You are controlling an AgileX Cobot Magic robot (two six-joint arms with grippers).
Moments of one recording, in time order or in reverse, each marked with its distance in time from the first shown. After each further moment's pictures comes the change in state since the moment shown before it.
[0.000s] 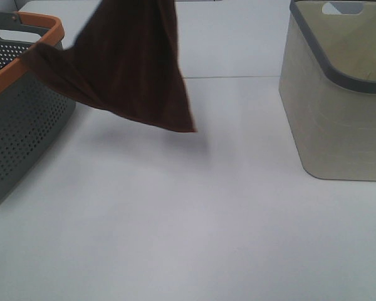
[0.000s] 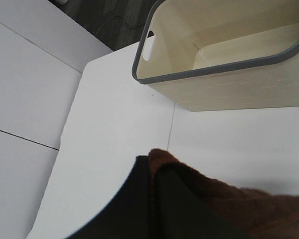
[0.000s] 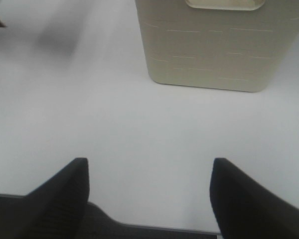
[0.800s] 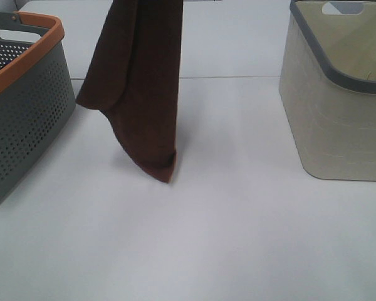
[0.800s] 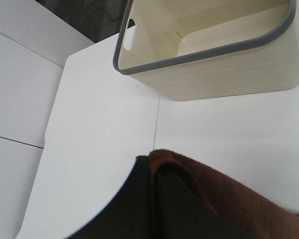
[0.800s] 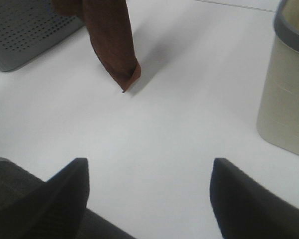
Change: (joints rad) left arm 0.000 0.025 0.000 -0.004 0.045 0.043; right arm 0.000 0.422 -0.010 0.473 -0.216 -0.499
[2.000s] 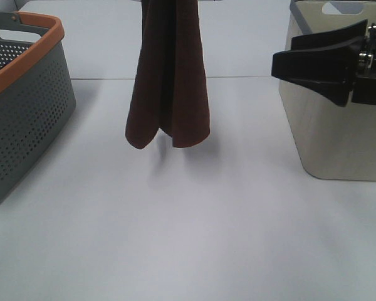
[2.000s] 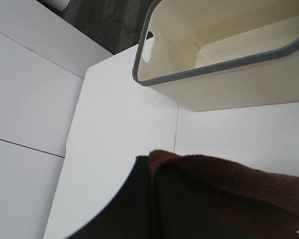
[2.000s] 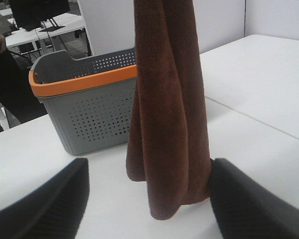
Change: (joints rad) left arm 0.000 0.000 0.000 -0.023 -0.072 0.045; right arm 0.015 0.892 -0.071 1.038 0.022 -1.395
